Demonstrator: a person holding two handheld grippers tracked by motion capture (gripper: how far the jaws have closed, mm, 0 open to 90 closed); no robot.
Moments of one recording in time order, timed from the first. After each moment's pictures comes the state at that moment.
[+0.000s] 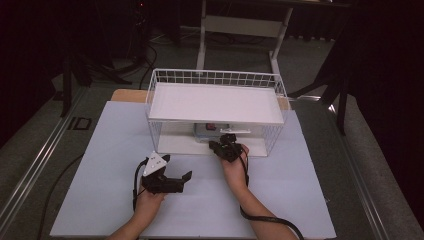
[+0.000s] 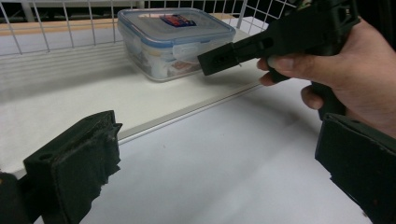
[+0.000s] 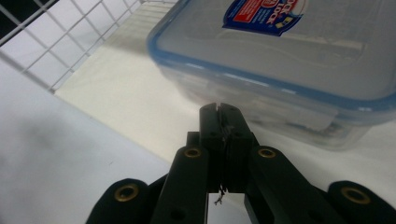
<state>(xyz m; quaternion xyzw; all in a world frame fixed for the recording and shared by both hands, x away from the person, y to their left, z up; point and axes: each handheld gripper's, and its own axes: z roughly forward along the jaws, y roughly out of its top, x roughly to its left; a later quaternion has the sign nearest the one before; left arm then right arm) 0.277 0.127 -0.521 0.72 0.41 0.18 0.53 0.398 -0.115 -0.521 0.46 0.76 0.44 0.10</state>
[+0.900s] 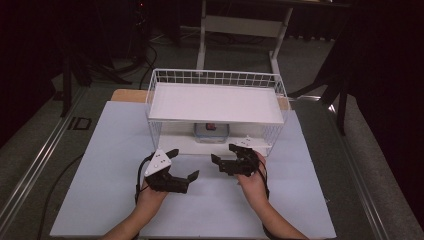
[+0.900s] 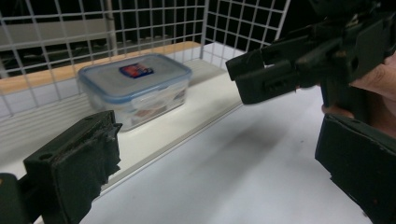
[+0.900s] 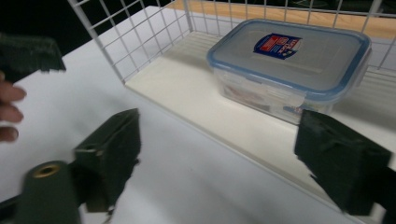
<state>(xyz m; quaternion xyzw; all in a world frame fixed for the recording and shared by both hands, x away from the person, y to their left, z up) 0.273 0.114 -0.489 0.74 0.32 0.19 0.57 0.336 -0.155 -0.486 0.39 0.77 0.50 0.13</state>
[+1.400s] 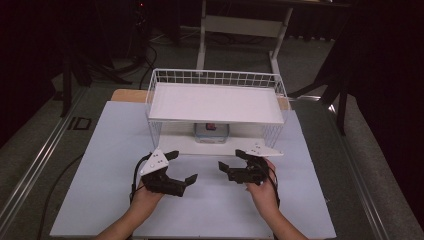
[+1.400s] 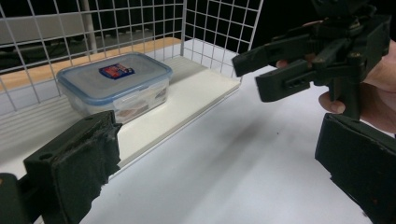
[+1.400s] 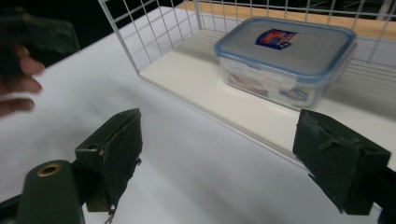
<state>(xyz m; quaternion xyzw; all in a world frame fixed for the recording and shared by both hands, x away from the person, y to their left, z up) 0.265 0.128 -0.479 0.75 0.31 0.16 0.57 0.312 -0.180 -0.481 0.37 0.77 0.51 0.12</state>
